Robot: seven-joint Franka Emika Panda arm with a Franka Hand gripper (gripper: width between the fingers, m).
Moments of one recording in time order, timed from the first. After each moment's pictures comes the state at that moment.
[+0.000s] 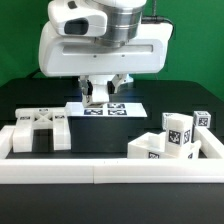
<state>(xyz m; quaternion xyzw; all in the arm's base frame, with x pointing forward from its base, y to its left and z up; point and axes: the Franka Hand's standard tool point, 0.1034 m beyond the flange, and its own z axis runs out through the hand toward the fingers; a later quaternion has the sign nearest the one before) 0.564 -0.047 0.105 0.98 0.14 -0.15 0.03</state>
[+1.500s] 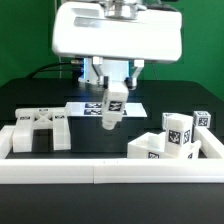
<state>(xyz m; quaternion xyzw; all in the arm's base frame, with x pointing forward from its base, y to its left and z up) 0.599 -0.002 0.128 0.98 0.07 0.16 0.02</state>
